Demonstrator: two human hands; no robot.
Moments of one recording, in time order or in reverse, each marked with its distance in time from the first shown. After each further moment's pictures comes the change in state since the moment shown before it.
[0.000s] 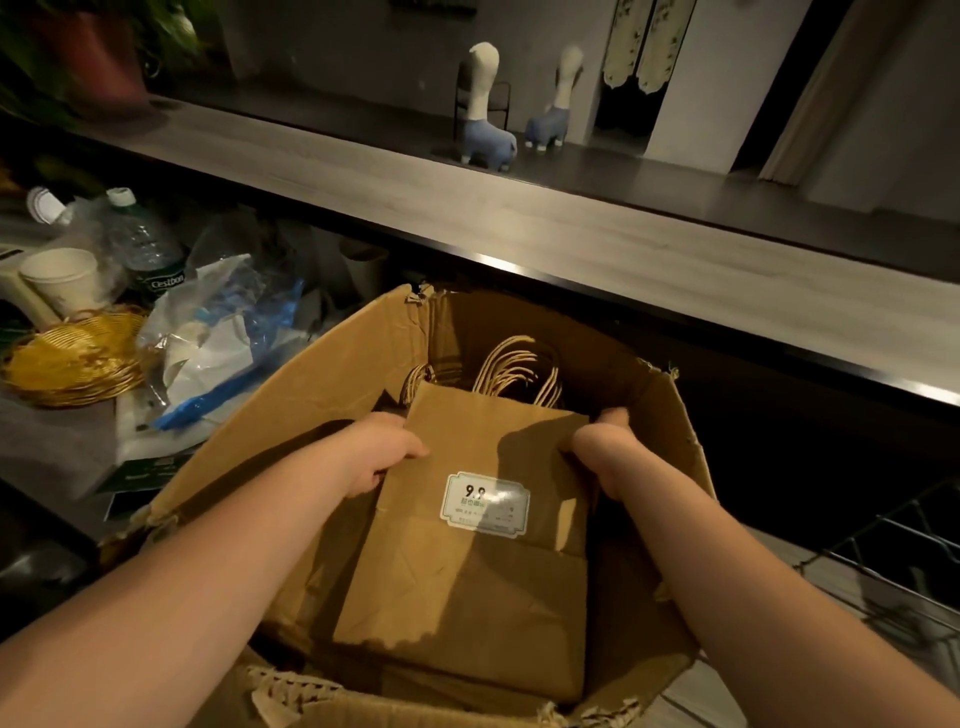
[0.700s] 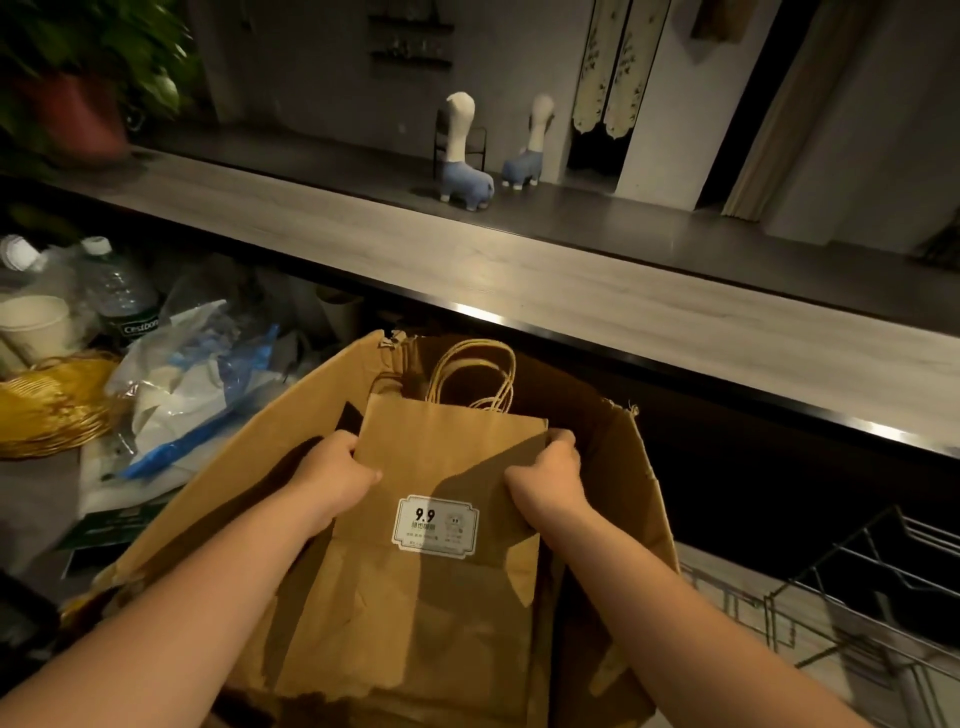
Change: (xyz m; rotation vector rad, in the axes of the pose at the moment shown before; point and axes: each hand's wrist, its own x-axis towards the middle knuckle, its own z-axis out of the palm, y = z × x) left_hand 0.001 0.001 -0.008 0.214 0.313 0.245; right_hand -0.023 -0.003 0.015 0.063 0.004 -0.217
